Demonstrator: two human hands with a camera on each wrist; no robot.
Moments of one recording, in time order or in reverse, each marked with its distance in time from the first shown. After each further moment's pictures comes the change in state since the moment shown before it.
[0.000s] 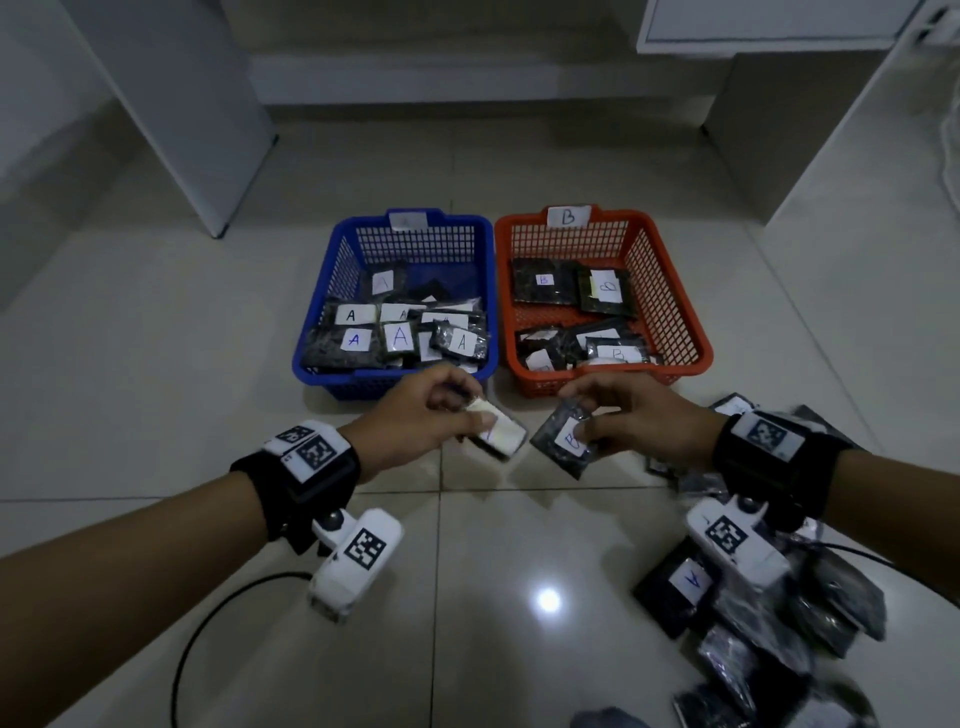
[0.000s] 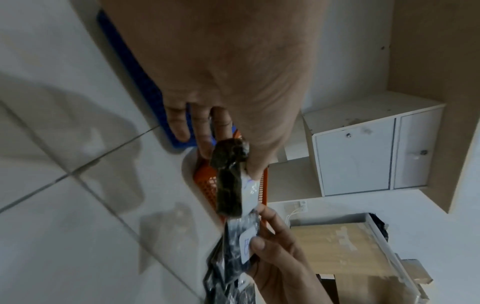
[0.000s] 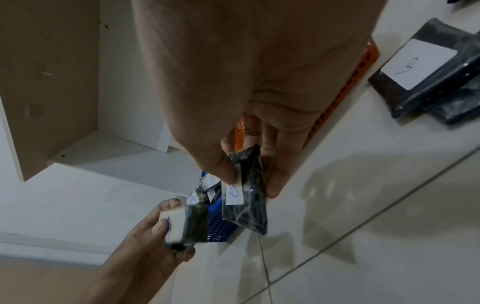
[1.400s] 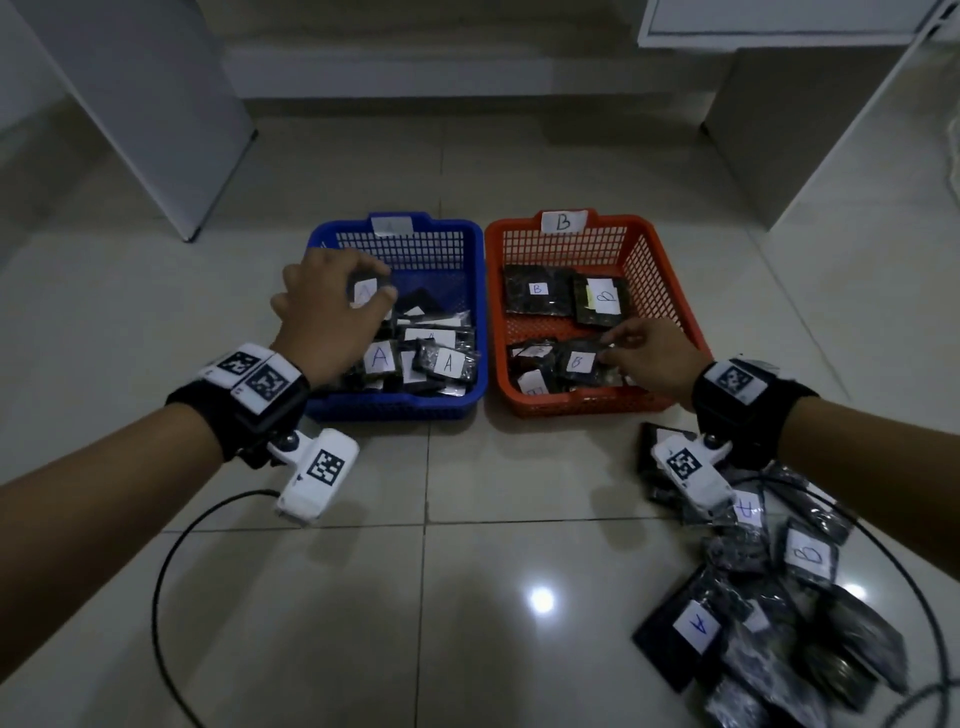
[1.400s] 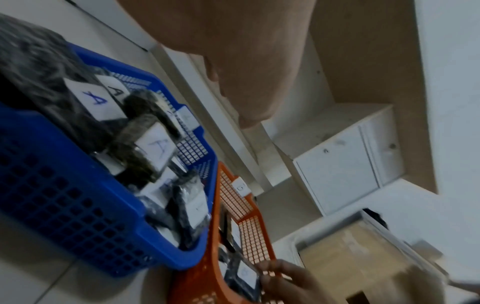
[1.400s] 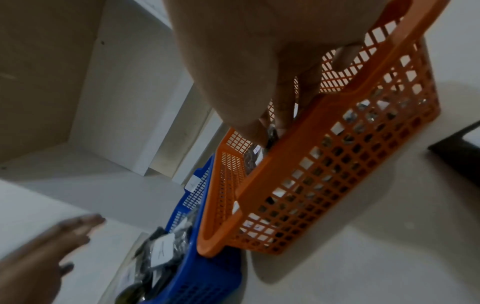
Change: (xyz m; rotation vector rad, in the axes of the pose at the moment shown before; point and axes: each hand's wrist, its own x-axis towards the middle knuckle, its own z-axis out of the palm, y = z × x) left_hand 0.080 0.025 -0.083 0.605 0.653 0.167; right_hand 0.089 -0.004 -0.071 -0.394 0.473 0.050
